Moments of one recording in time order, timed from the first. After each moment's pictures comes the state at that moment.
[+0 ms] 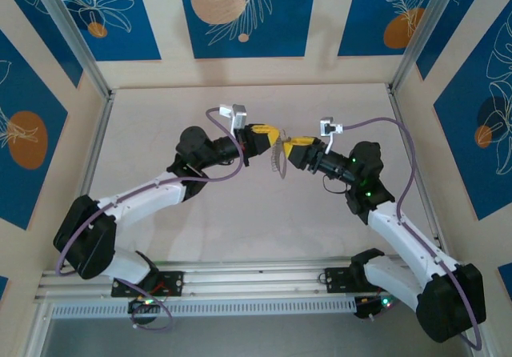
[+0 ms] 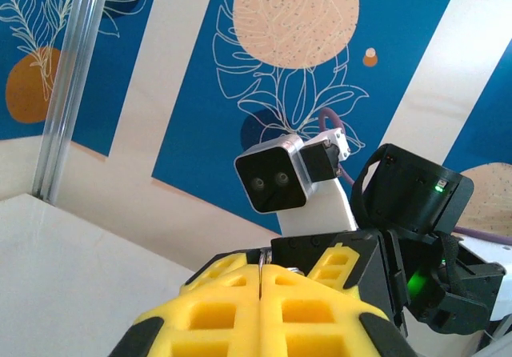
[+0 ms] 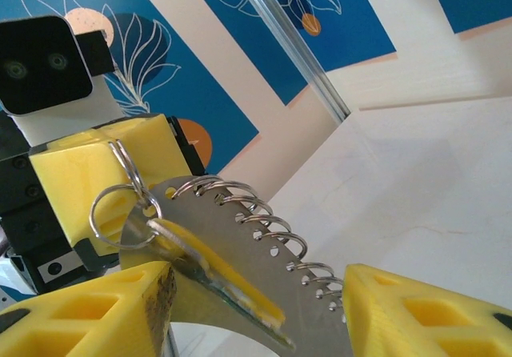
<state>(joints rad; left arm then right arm) -0.71 1.44 0.93 0.77 0.60 -0.53 0.35 0.95 0.61 0.39 -0.68 0.68</state>
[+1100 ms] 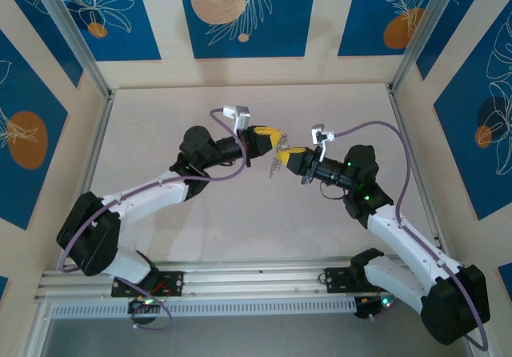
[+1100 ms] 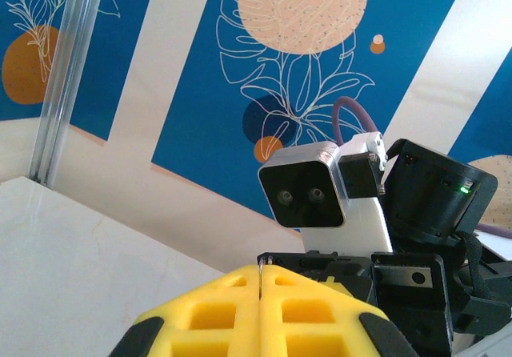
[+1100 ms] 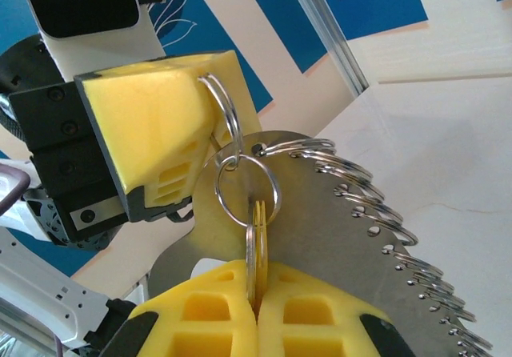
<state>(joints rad) -0.71 1.46 0.94 0.76 0.62 -0.53 0.41 0.93 0.59 0.32 -0.70 0.58</state>
